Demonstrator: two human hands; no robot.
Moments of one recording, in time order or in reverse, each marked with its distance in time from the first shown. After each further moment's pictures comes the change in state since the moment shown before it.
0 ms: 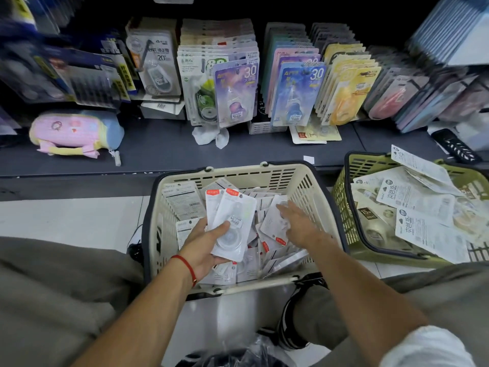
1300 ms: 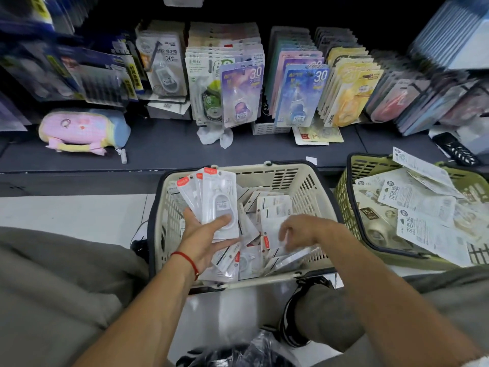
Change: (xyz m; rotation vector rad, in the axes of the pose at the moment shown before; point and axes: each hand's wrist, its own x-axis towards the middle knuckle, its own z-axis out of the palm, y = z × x) left_hand -0.008 0.007 0.000 -0.117 -0.003 0.268; right_hand -0.024 -0.021 -0.035 -0.182 -0.363 -0.066
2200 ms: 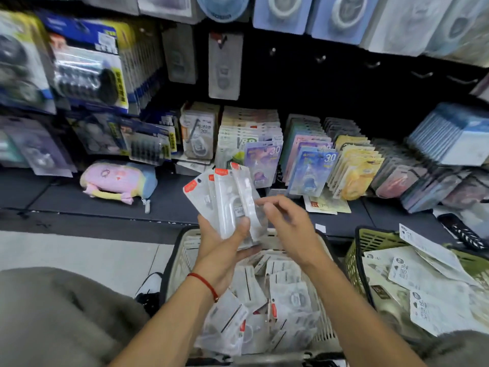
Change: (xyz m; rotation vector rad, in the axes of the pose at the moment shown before) left_hand -0.030 0.098 0.065 -0.101 -0.151 0.352; right_hand -0.065 -0.126 -0.080 0.790 0.836 -0.689
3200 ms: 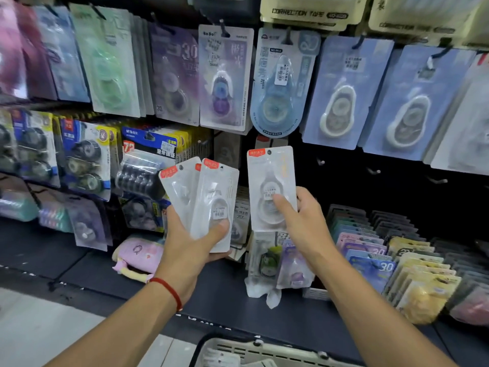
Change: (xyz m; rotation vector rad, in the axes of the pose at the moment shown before) left_hand 0.121 0.171 -0.035 0.197 0.163 0.473; right_hand 0.208 -0.101 0.033 0.117 0.062 -0.131
